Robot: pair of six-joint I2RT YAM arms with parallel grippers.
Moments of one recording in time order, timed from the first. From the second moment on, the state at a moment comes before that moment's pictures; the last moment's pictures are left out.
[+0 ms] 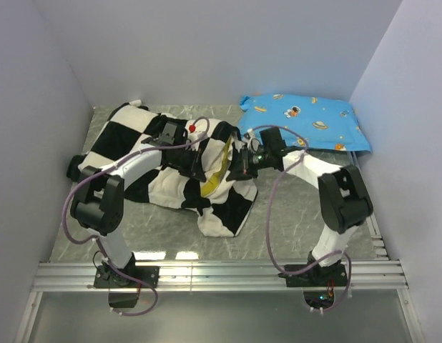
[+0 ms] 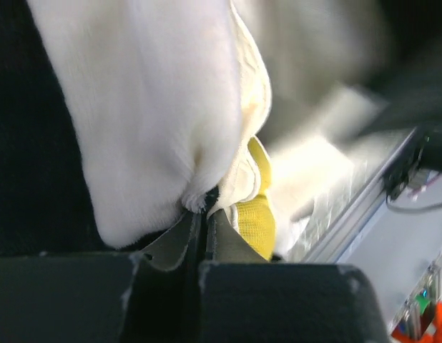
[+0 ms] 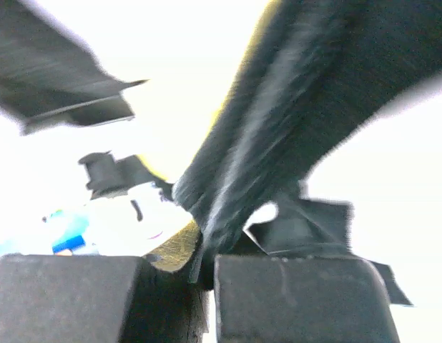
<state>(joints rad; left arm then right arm) -0.39 1.75 1.25 -0.53 0.60 -0.14 0.38 1.78 1.12 -0.25 -0.85 0.58</state>
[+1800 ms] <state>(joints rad) -0.55 2.01 1.72 -0.53 0.26 -0.05 0.17 1.96 1.44 -0.52 -0.74 0.41</state>
